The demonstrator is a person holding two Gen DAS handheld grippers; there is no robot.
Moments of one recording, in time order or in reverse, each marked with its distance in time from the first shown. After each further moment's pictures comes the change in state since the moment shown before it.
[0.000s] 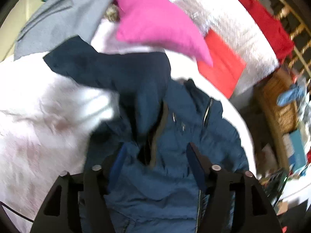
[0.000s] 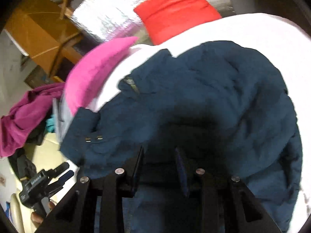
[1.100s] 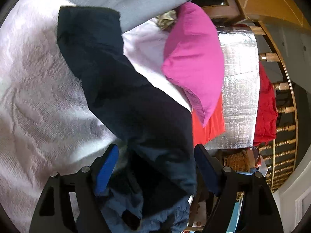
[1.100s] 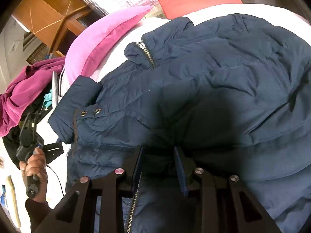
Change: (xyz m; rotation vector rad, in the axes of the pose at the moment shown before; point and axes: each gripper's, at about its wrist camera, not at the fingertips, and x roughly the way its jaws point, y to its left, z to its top) left arm 0.059 0.099 0.064 -0.552 -0.058 -0.336; right arm 0.060 0.009 -0.021 -0.051 0.153 -0.016
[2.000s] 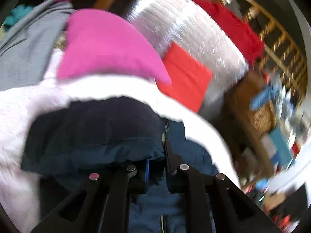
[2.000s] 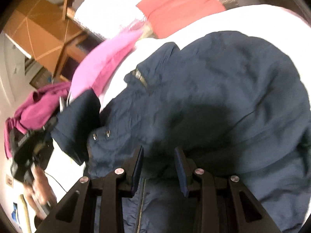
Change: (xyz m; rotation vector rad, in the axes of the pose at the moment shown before) left arm 0.031 -0.142 -0.131 0.719 0.059 0.149; right arm -0.063 -0.031 0.005 0.147 -0.154 0.060
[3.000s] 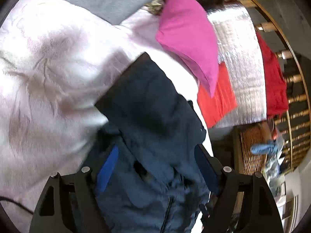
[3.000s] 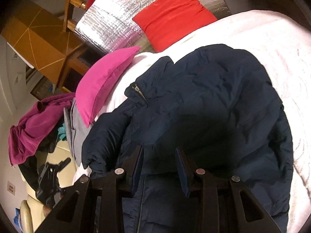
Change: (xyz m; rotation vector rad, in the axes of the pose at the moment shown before) left arm -0.044 0.154 -0.033 -0.571 0.031 -0.030; right arm -0.021 0.003 -0.006 -0.014 -0.024 -0.006
